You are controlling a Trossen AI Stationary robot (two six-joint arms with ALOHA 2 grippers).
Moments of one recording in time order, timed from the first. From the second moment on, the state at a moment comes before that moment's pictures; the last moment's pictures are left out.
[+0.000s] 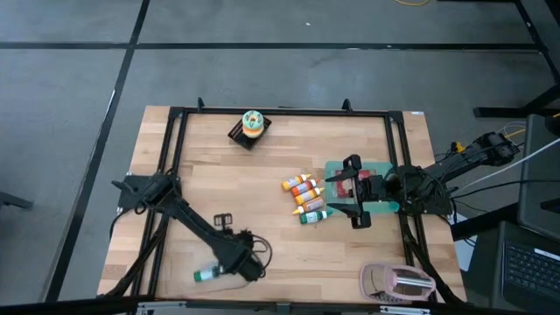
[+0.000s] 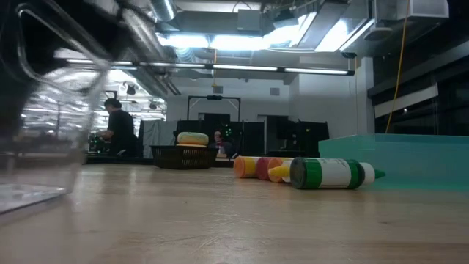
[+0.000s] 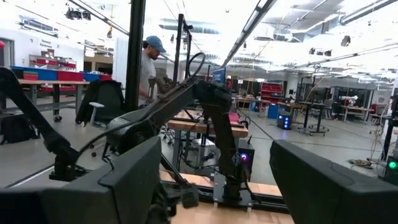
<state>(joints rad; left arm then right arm) -0.61 2.09 1.58 -1.44 -0.12 -0.84 0.40 1.03 0.55 0.74 0.24 -0.14</state>
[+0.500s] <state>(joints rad) -0.47 2.09 1.57 -1.39 -0.28 -0.65 0.45 1.03 0.55 0.72 0.25 -0.12</state>
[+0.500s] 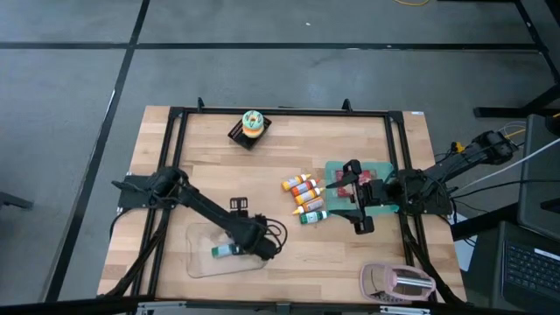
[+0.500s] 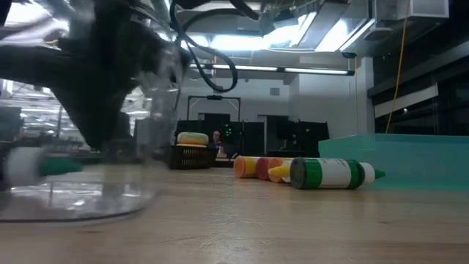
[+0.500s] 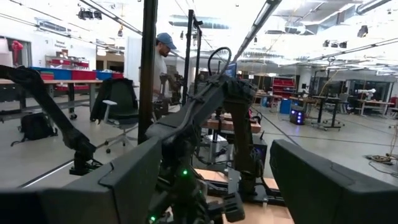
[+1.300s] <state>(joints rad) -0.59 1.75 1.58 -1.17 -0.34 -0.93 0.46 1.03 0.56 0.72 0.31 -0.17</state>
